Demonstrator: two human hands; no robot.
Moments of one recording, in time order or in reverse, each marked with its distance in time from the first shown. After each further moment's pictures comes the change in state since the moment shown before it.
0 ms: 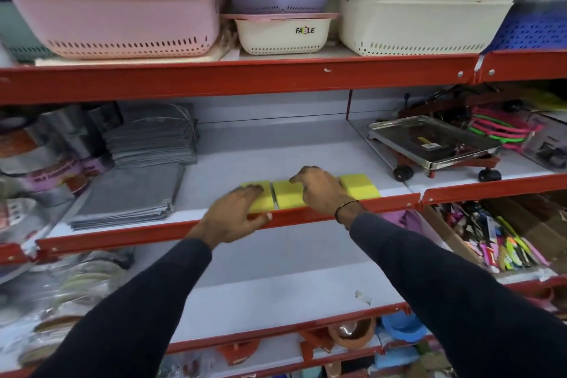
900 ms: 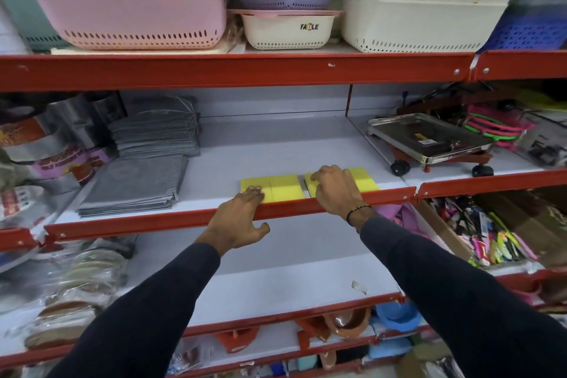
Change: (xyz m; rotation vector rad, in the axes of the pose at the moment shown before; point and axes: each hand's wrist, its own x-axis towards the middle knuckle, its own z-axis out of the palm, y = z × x) left_hand -0.031 0.020 0.013 0.056 -0.025 -0.077; right_hand -0.038 0.003 -0.001 -0.198 0.094 0.133
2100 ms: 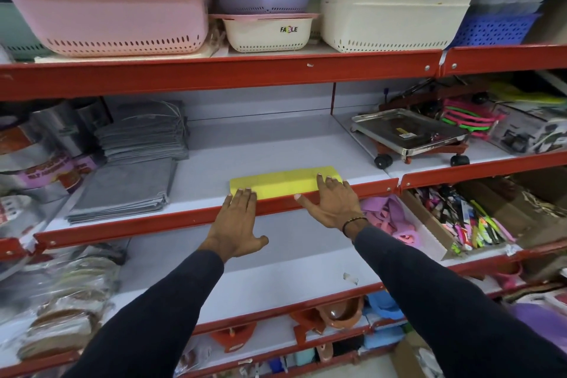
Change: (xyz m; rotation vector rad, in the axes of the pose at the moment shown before) left_hand -0.001 0.014 0.028 0.244 -0.019 0.039; right_hand -0.042 0.012 0.020 0.023 -0.123 0.214
